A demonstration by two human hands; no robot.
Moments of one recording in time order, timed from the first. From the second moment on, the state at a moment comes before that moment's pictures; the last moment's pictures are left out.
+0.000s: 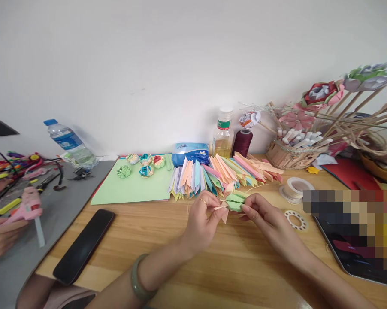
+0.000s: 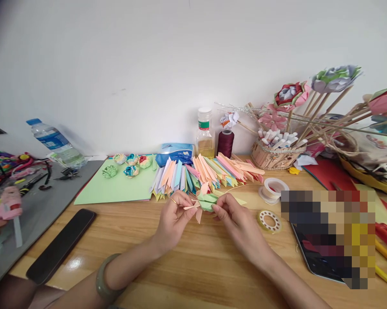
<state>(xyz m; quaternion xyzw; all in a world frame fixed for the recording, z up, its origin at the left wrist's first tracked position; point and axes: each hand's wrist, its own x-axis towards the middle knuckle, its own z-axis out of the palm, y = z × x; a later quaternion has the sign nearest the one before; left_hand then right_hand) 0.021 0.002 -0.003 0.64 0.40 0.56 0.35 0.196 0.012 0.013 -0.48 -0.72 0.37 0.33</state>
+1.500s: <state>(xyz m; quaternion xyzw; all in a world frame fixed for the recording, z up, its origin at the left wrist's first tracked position) 0.014 0.017 0.003 0.55 0.36 0.41 0.63 0.195 0.018 0.020 -0.44 -0.78 0.39 0.24</state>
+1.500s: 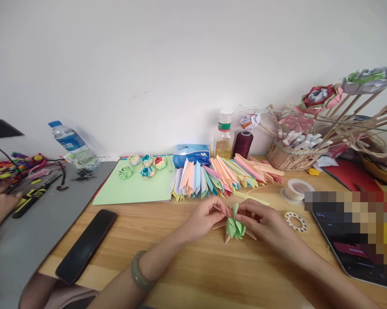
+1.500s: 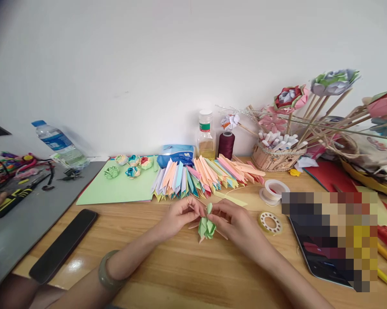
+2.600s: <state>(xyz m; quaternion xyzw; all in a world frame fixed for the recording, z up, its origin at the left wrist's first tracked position) 0.025 0.001 0.007 0.73 0.36 0.53 0.23 0.197 0.002 0.012 -0.33 -0.87 0.03 0.38</state>
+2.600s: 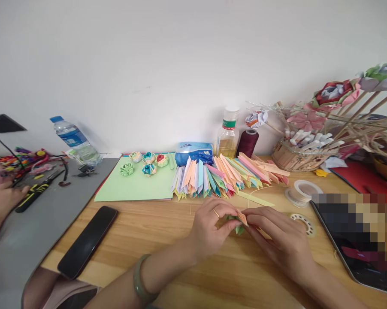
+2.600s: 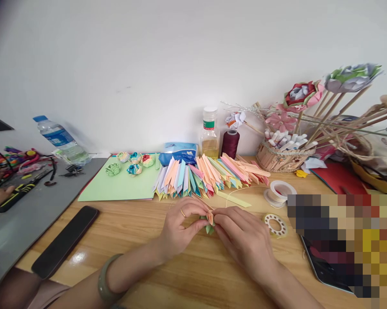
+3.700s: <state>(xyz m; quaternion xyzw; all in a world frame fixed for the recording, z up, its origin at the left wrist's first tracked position) 0.016 0.008 0.012 0.57 0.42 0.38 0.59 0.190 0.014 0.018 -0.40 -0.67 0.56 0.28</state>
